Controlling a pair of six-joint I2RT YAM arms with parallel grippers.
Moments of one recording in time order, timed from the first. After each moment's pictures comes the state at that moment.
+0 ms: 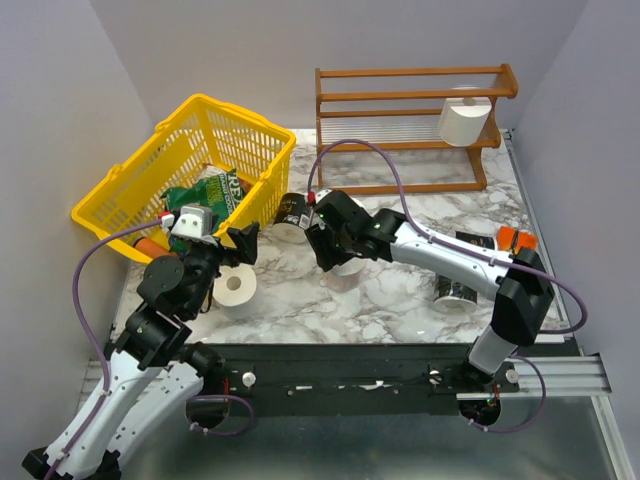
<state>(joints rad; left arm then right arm) -0.58 0.46 0.72 -0.22 -0.27 -0.15 0.94 1.66 1.38 -0.63 0.10 0.29</state>
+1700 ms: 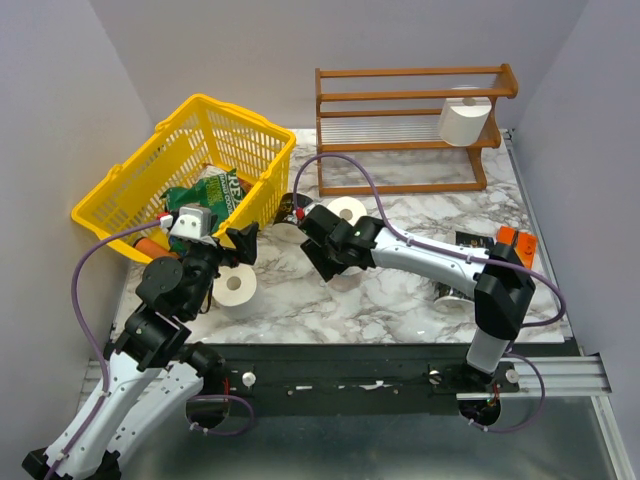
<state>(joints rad) -0.58 0.45 0.72 -0.22 -0.28 -0.15 1.01 1.77 1.43 -0.74 0.28 0.24</state>
